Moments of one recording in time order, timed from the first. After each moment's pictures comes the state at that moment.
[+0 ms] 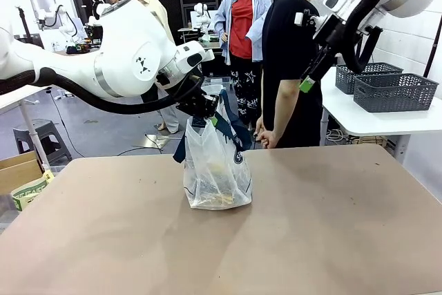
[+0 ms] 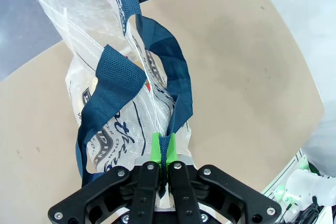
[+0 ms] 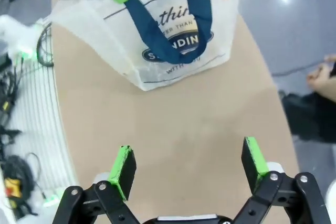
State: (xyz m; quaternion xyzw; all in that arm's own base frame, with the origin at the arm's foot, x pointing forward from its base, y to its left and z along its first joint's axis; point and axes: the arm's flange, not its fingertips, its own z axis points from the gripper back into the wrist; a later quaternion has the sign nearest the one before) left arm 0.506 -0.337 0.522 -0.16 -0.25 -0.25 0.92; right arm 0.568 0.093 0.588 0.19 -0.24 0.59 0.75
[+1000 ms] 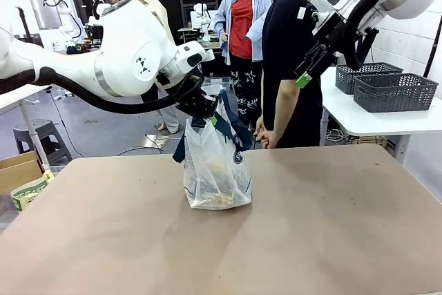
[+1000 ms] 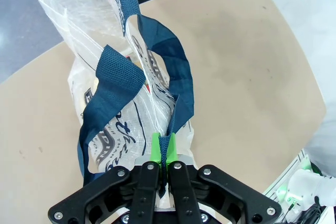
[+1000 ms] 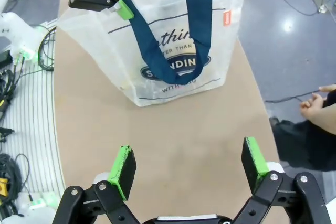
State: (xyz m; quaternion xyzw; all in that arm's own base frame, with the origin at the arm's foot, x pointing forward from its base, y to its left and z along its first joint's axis) left arm 0.507 -0.337 0.523 -0.15 -0.25 -0.25 0.92; right arm 0.579 0.094 0.590 0.21 -0.27 0.60 0.72
